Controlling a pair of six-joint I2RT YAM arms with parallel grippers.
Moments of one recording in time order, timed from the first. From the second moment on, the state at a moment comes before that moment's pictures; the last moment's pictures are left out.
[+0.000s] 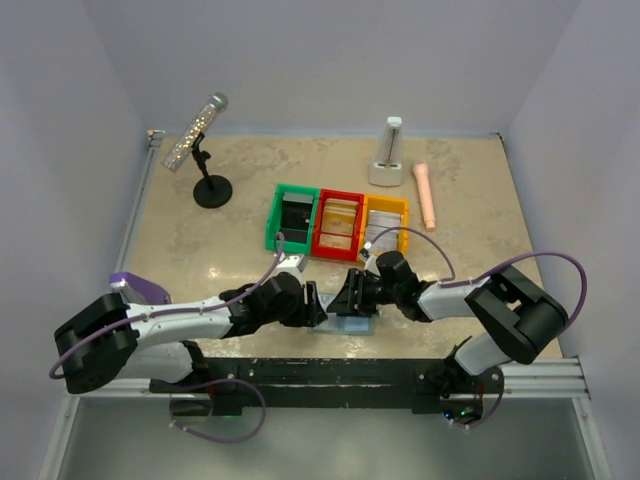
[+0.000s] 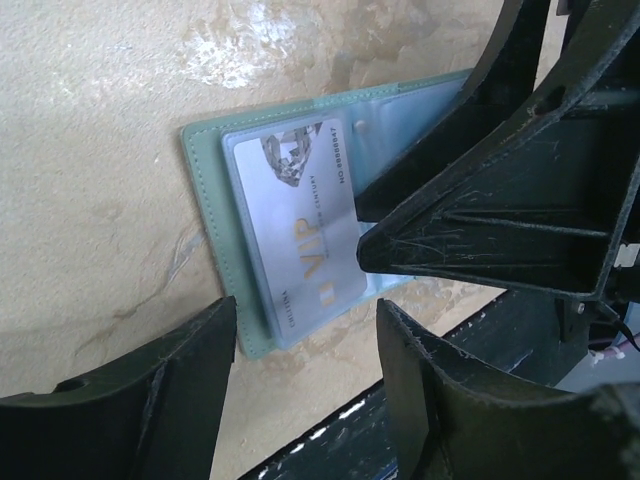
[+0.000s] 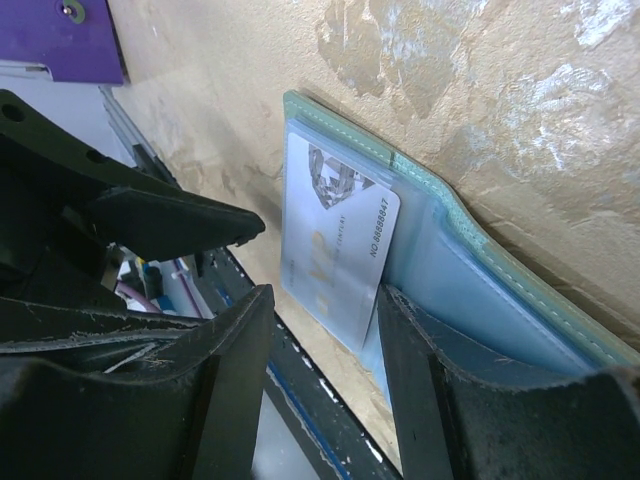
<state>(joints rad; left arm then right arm) -1.04 1.22 0.48 -0.03 -0.09 -0.93 0.69 1.50 0.37 0.46 -0.52 0.98</state>
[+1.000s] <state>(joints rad) -1.04 1.31 0.45 0.12 -0.04 -0.94 0.69 1.47 0.37 0.43 -0.52 0.98</state>
